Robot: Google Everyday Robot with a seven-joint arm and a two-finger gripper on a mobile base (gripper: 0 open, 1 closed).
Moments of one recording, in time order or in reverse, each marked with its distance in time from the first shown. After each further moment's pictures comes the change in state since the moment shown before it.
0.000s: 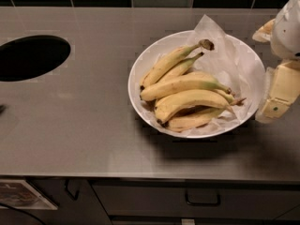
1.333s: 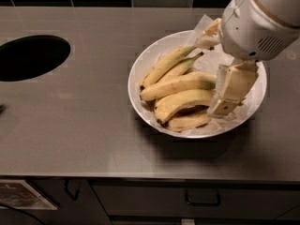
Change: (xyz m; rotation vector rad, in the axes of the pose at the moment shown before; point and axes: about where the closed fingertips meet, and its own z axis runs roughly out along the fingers) arm -0.097 0.033 0.000 -0.051 -0.178 -0.251
